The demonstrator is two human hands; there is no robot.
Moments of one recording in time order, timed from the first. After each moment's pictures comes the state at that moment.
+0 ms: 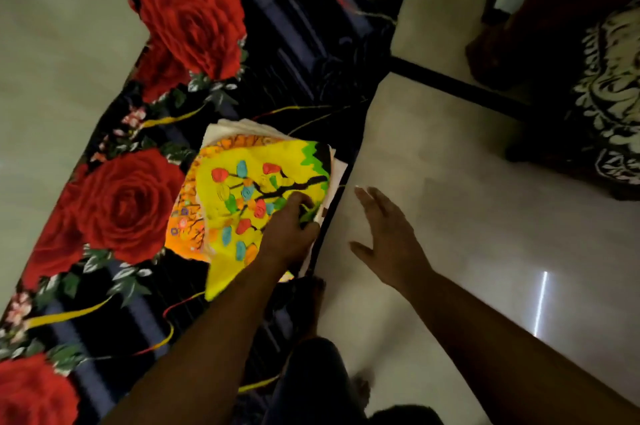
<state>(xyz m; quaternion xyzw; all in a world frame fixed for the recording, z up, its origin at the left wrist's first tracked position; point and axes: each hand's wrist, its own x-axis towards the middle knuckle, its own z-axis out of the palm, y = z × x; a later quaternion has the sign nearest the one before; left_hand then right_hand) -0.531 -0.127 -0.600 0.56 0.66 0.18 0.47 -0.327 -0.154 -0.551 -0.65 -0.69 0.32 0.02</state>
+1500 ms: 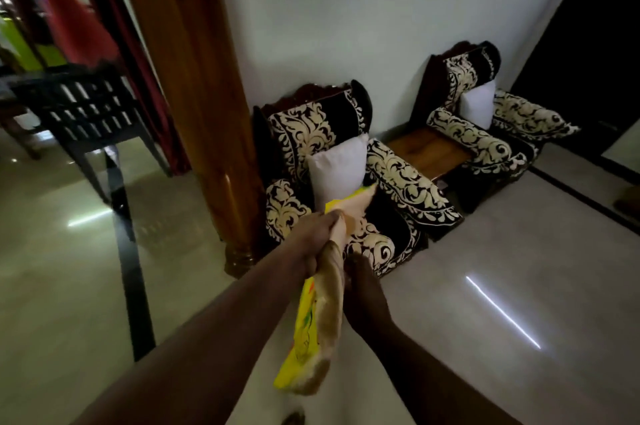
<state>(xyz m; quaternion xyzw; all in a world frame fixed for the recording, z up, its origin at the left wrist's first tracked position) 0.335 0.138 -0.284 0.61 0.37 0.02 0.70 0.340 -0.009 -0.377 -0.82 -0.19 0.20 0.50</state>
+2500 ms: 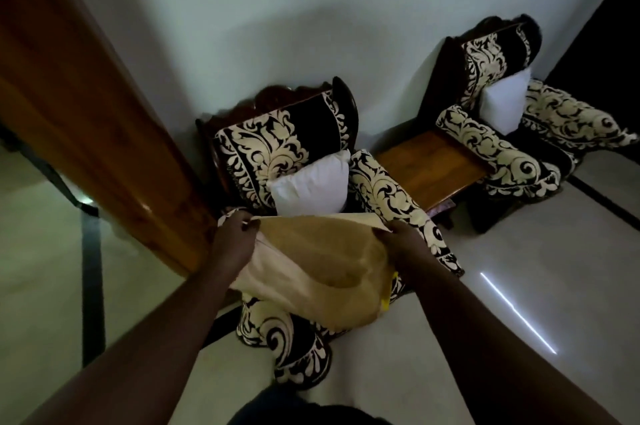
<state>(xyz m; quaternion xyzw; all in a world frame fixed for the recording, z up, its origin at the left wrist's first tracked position) 0.625 0.278 -0.389 0.77 0.47 0.13 0.41 0.817 0.023 -0.364 -0.82 -0.04 0.30 0.49</state>
